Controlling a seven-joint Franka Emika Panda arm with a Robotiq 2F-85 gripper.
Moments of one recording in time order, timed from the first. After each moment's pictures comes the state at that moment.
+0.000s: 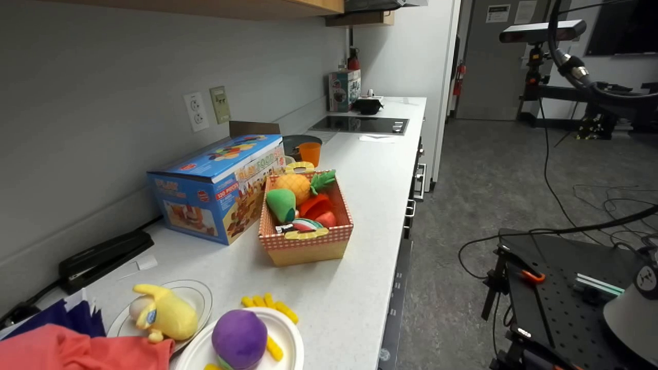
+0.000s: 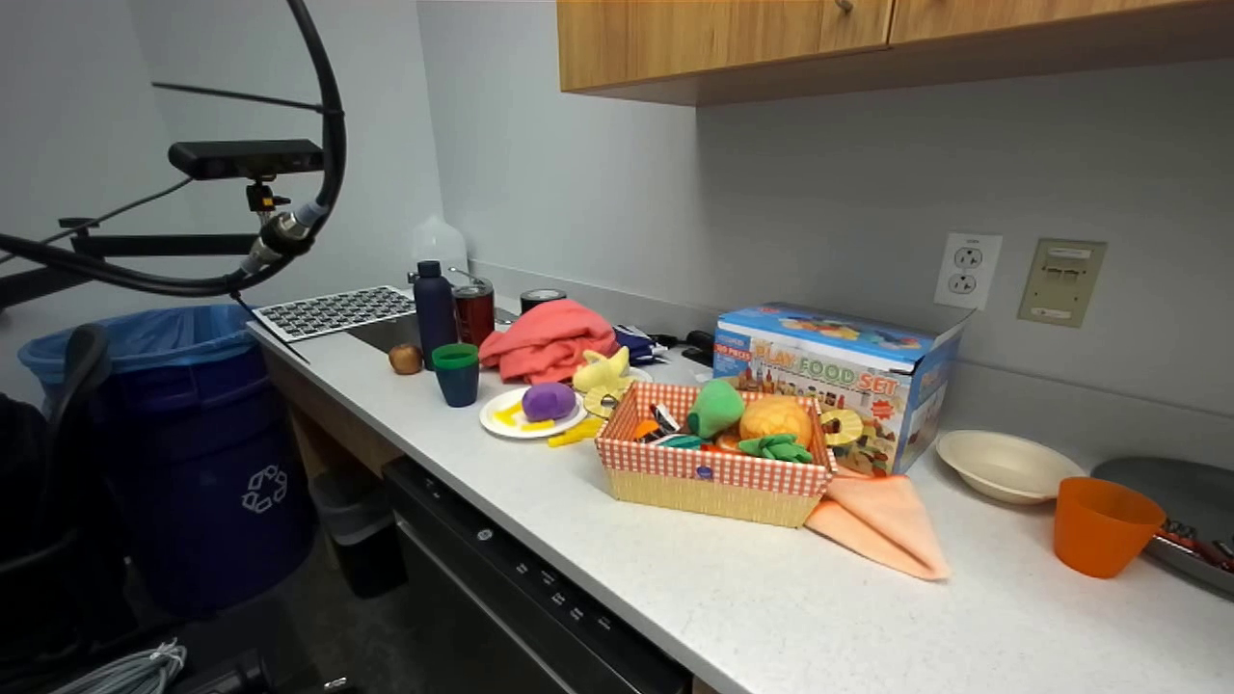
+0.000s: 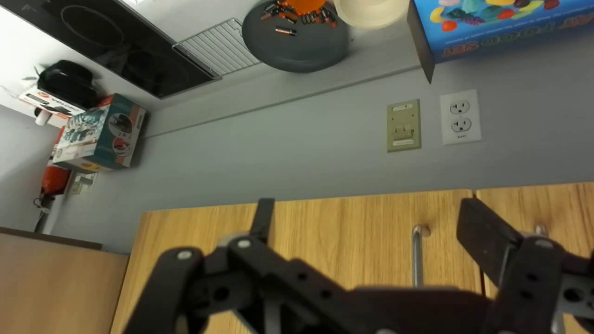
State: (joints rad) arm -0.29 -0.38 0.08 -2.01 -0.44 2.45 0.48
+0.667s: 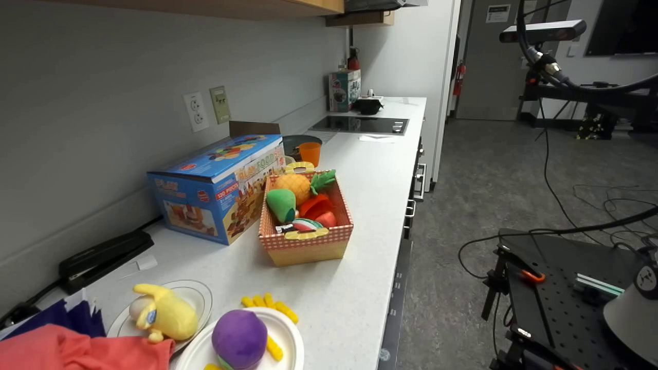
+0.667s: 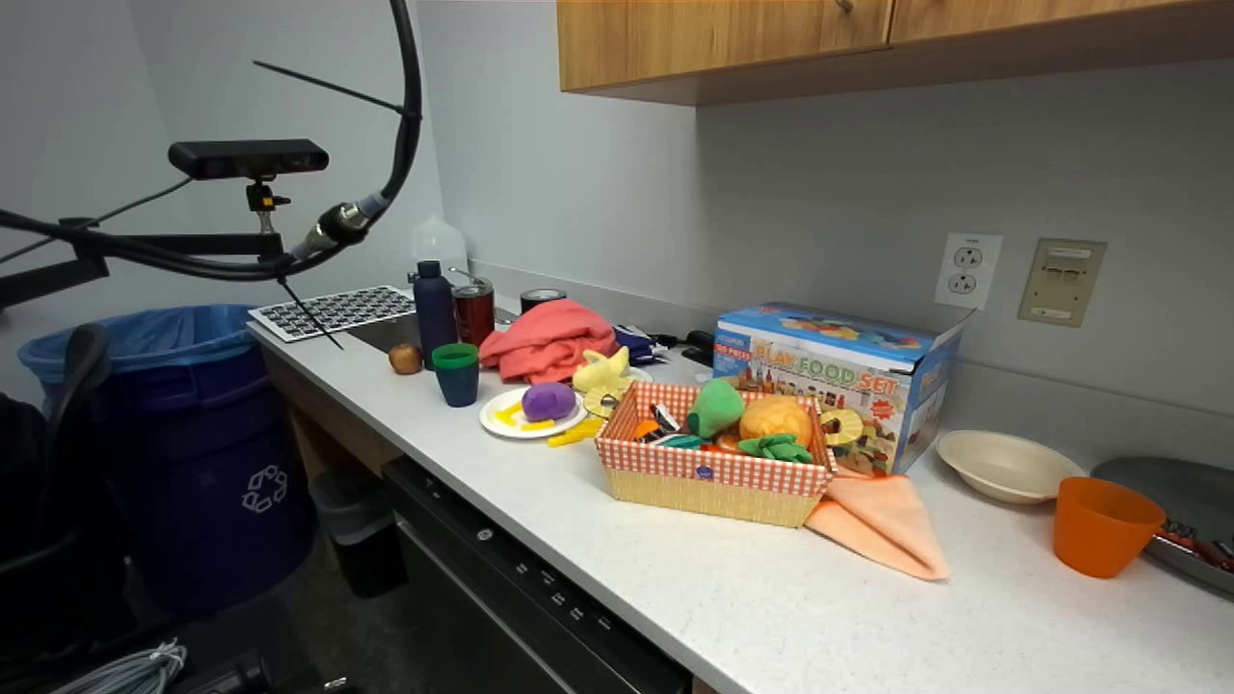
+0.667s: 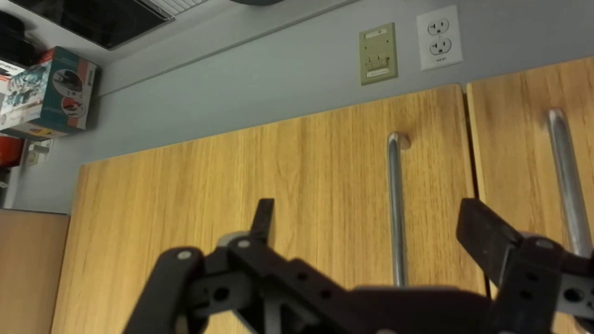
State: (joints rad) arm -0.28 -0.18 0.07 -1.82 -0.44 2.60 0.52
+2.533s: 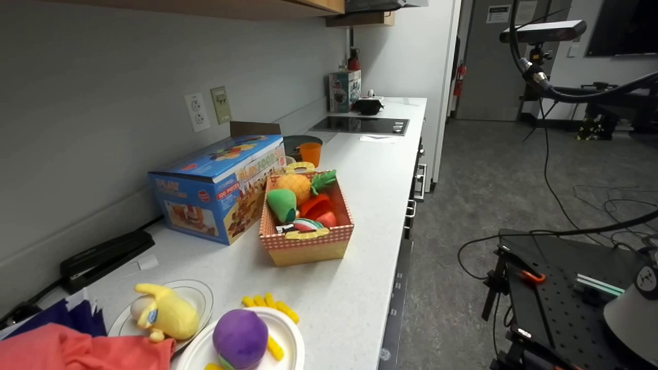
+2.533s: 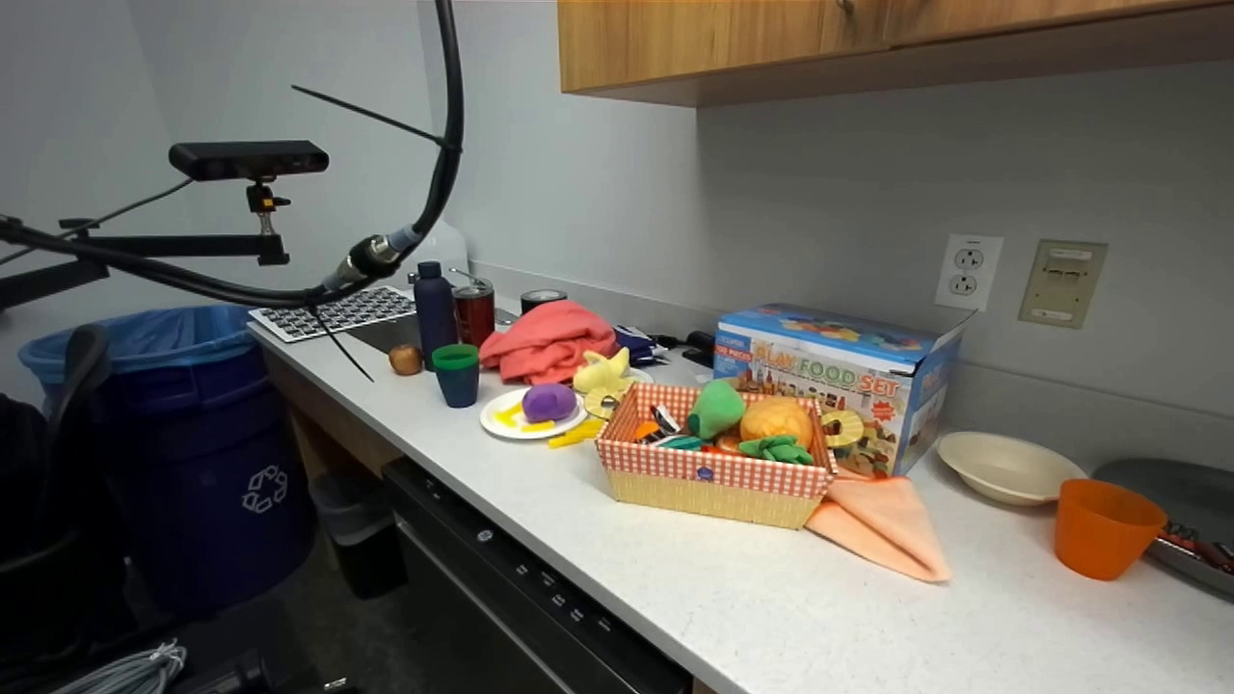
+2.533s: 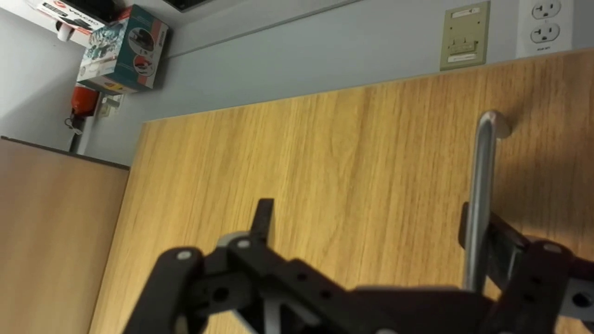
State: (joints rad) arm -0.26 -0.12 0.03 -1.76 -0.76 2.55 0.69
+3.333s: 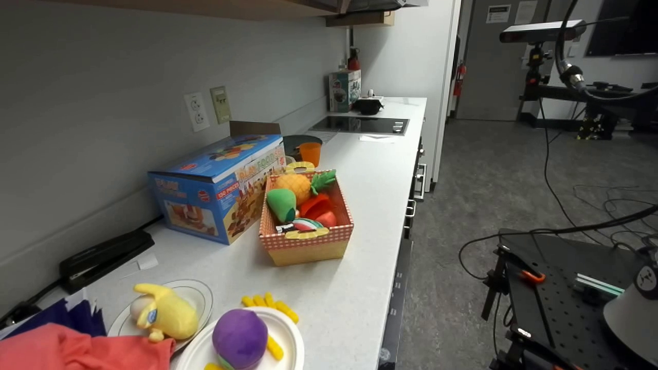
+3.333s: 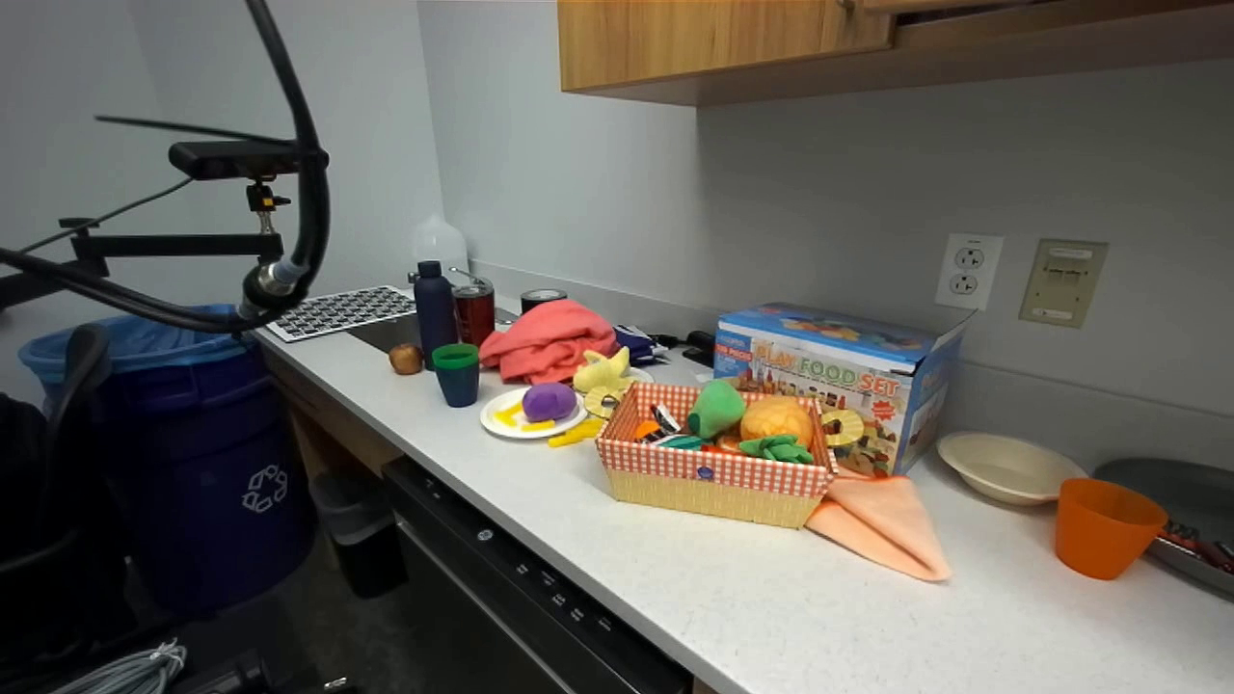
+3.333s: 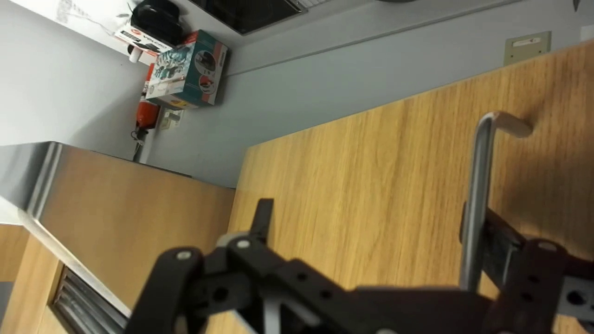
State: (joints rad) arm -0.27 -0.42 -0.05 -2.06 -0.80 2.56 0.69
